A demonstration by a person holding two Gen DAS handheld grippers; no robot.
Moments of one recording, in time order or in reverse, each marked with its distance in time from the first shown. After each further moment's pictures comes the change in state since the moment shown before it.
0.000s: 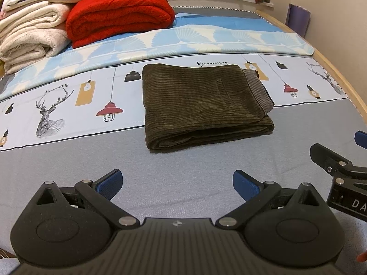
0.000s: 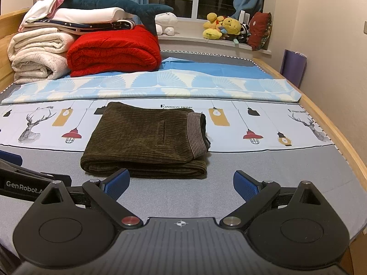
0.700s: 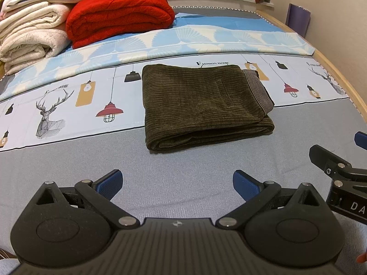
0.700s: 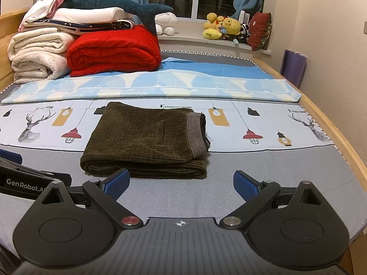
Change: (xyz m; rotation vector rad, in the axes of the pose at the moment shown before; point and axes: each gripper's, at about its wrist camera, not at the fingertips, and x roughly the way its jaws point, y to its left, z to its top) left arm 0.001 -0.001 0.001 0.004 0.000 0.002; right arm -0.001 -0.001 0.000 -0.005 0.000 0.002
